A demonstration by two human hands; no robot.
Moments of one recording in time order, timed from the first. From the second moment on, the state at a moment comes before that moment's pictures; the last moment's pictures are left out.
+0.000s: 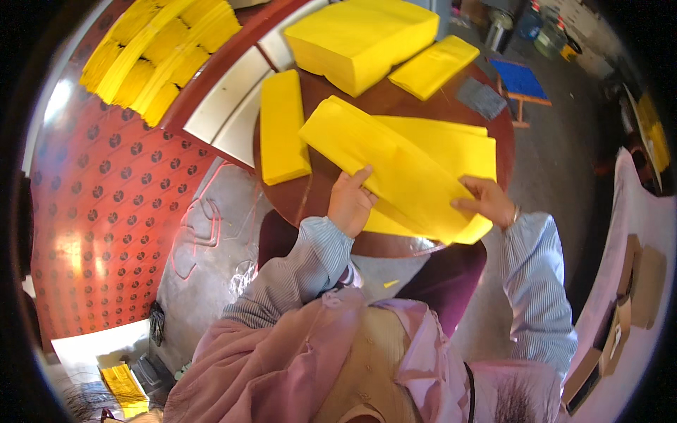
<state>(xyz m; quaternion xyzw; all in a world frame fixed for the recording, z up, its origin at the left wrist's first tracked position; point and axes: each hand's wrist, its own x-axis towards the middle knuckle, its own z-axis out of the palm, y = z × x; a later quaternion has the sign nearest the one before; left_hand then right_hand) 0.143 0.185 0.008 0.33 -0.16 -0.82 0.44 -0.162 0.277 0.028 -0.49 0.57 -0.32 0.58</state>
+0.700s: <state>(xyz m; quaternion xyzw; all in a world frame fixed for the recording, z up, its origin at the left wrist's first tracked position) 0.340 -0.164 -0.011 0.42 -0.45 -0.72 0.31 0.127 0.047 -0.008 -0.37 0.52 -0.41 0.65</state>
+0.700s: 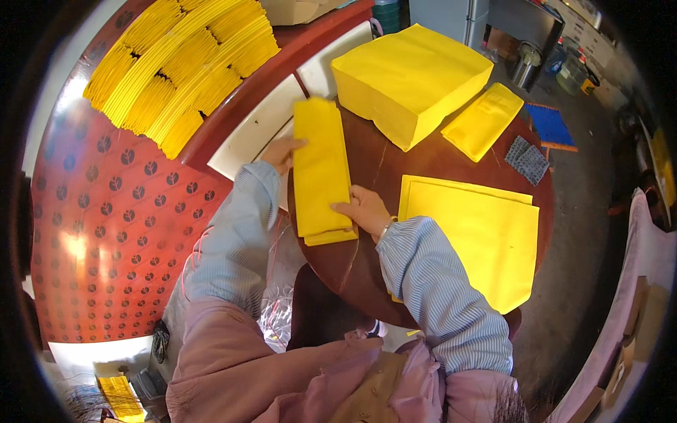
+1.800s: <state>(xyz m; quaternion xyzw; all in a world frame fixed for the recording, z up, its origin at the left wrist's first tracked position) 0.282 -0.163 -0.051 0.43 -0.87 -0.13 0.20 0.135 0.043 -0.058 -0.47 0.57 -0.38 0.55</state>
